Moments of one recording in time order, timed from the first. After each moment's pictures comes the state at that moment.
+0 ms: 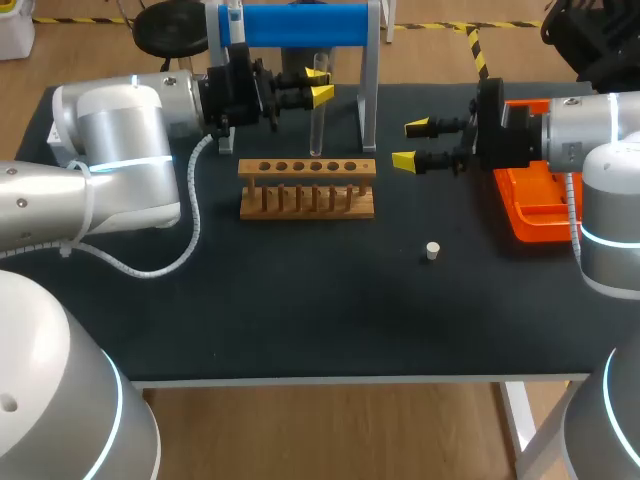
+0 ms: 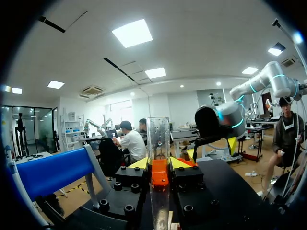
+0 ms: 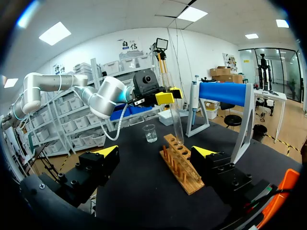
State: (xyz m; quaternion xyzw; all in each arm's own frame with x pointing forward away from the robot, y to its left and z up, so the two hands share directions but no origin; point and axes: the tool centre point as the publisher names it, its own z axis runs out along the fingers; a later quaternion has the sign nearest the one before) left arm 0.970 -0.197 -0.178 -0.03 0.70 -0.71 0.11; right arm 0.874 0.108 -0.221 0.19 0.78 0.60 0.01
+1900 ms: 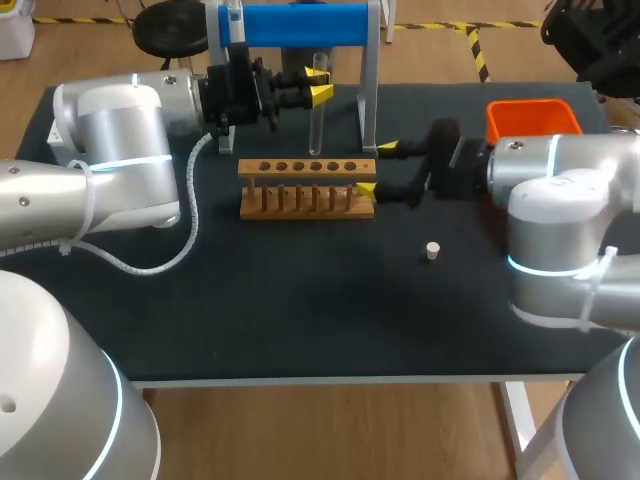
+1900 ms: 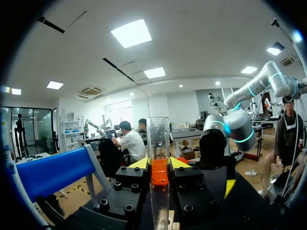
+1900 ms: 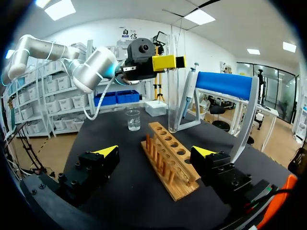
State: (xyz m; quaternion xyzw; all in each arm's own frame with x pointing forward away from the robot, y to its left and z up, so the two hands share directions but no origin) left arm 0.973 -0.197 -0.179 -0.02 0.70 -0.71 0.10; right arm 0.901 0.149 -0.299 0.17 0.80 0.57 0.11
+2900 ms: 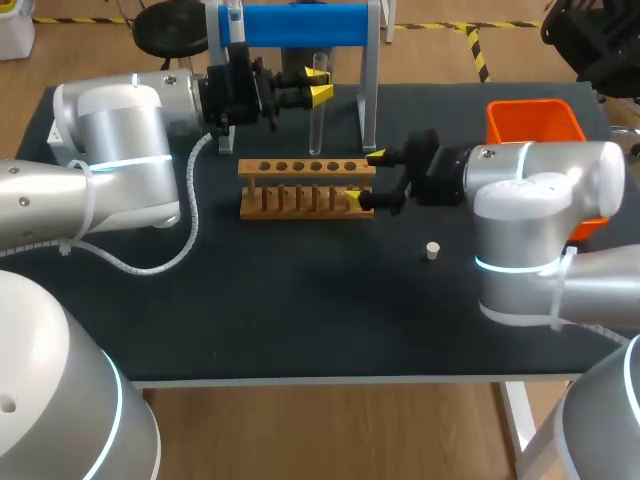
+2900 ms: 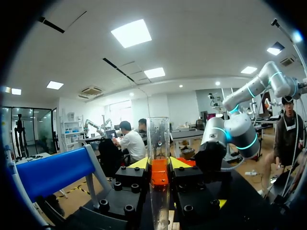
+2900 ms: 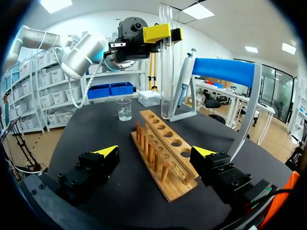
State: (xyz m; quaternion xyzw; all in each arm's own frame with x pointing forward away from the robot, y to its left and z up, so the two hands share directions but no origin) left arm 0.973 -0.197 -0.179 -0.02 0.70 -0.71 0.10; right arm 0.922 0.161 -0.335 0.18 0.81 0.54 0.13
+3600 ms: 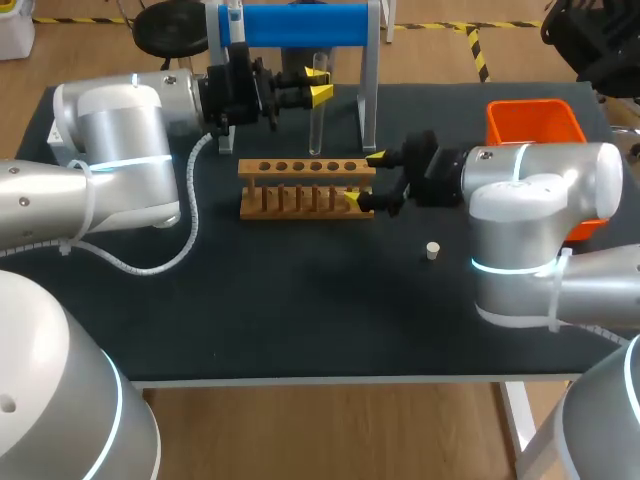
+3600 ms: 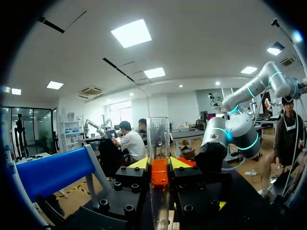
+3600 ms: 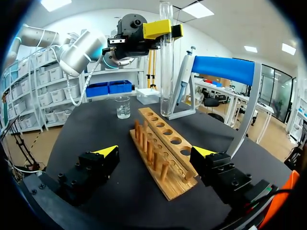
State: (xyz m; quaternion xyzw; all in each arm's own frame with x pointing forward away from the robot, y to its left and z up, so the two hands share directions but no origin) left arm 0.973 -0.197 -0.179 -0.02 0.70 -0.71 0.10; right arm 0.922 0.160 -0.339 0.19 0.82 0.53 0.14
